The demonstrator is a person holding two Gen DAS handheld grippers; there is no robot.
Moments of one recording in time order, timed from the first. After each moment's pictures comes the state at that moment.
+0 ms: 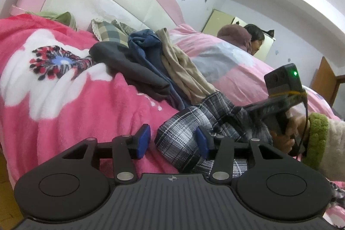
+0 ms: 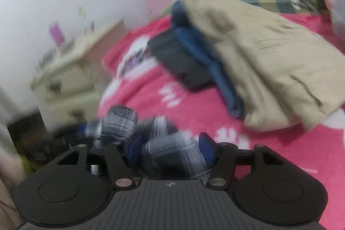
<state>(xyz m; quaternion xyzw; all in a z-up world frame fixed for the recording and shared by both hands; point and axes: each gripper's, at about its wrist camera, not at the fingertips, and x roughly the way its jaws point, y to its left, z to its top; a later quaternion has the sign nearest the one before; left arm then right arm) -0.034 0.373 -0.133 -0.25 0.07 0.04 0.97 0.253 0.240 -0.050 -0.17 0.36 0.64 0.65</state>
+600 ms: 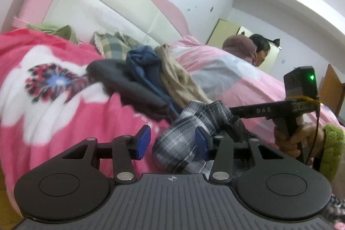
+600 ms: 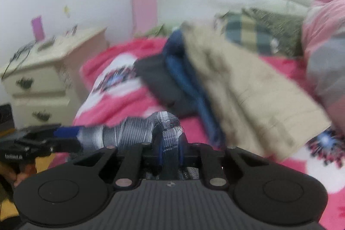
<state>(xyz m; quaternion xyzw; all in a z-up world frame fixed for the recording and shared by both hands) -0.013 0.373 -0.107 -0.24 0.05 0.07 0.97 0.236 0.236 -0.015 -0.18 0.26 0.60 0.74</state>
